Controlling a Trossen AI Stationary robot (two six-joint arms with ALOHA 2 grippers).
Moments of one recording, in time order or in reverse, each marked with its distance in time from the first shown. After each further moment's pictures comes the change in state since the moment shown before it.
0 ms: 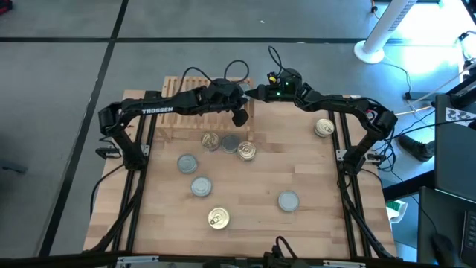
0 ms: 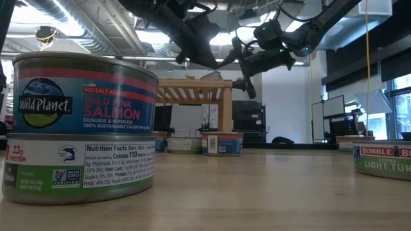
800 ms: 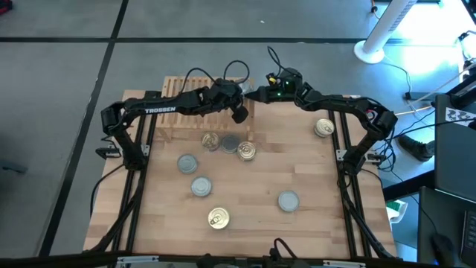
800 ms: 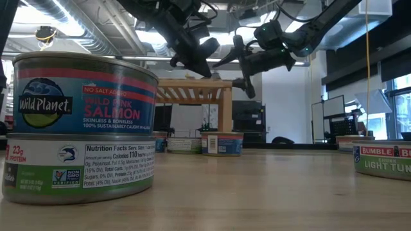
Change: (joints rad) left arm 0.008 0.028 0.001 -0.030 -0.171 0.000; right arm 0.000 0.000 0.000 -0.001 -0.114 -0.026
